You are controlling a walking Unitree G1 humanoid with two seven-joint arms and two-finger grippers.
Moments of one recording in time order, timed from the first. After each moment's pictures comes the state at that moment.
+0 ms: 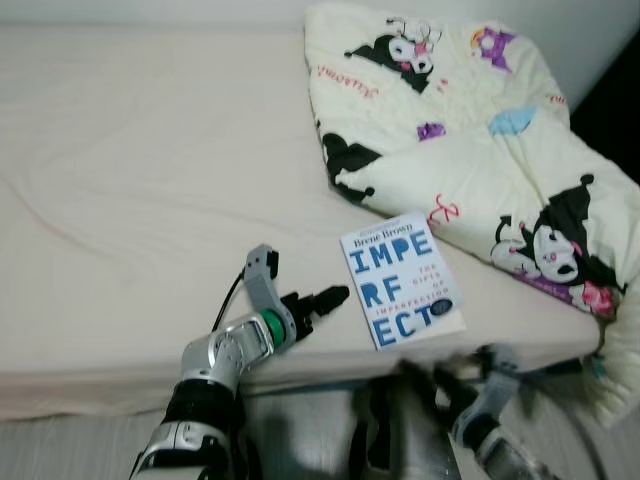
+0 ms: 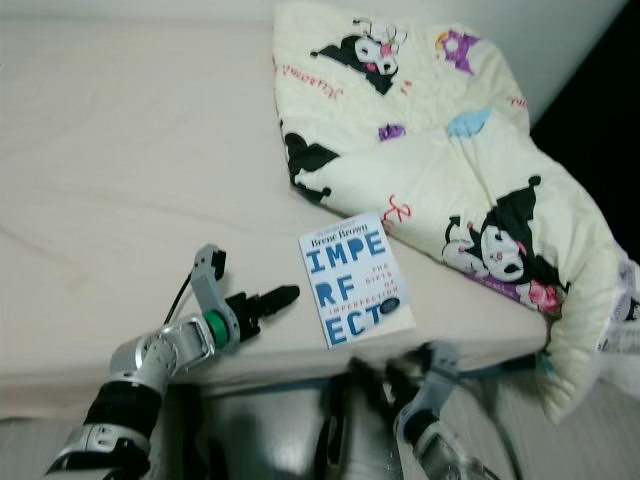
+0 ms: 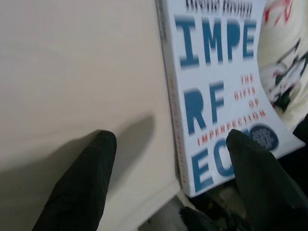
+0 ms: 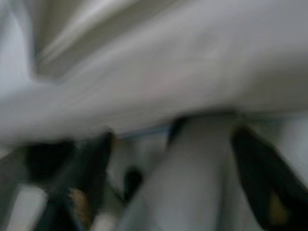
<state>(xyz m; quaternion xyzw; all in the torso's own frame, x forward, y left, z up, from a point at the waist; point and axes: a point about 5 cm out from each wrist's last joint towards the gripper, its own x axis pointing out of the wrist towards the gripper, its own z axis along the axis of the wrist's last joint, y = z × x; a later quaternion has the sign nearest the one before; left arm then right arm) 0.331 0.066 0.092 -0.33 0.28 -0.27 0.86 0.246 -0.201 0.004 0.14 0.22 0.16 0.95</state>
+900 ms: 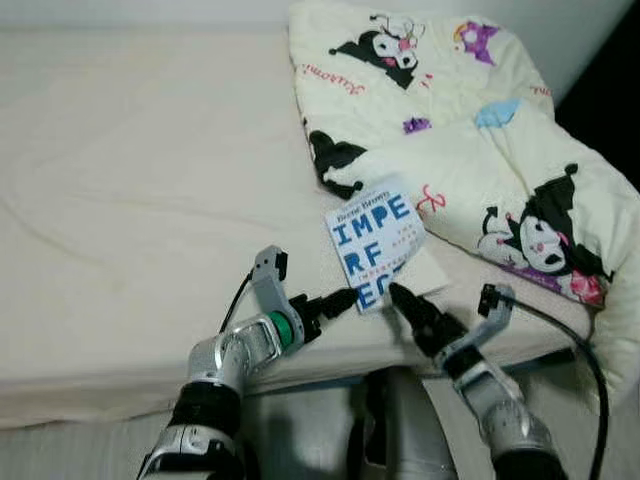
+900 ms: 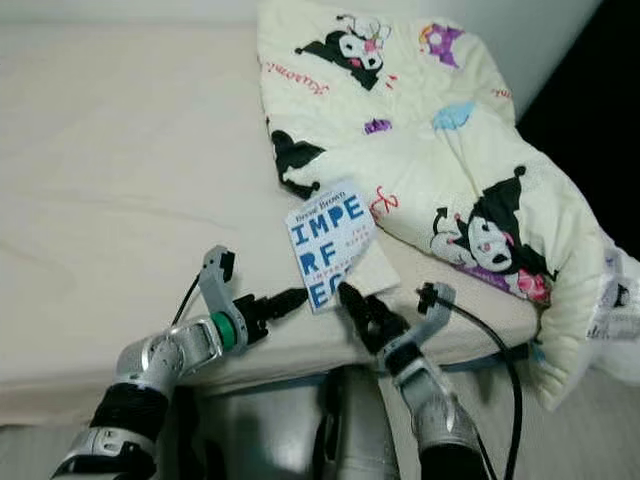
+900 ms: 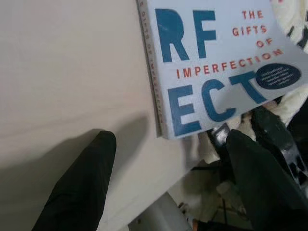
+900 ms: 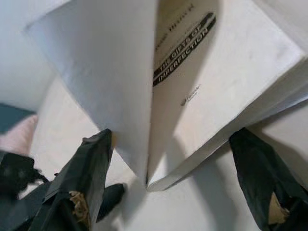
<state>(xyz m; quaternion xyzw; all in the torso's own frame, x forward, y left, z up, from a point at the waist) 0.330 0.061 0.097 -0.32 0.28 -0.28 0.86 0.314 -0.181 0.067 0.40 0.05 0.17 0.90</state>
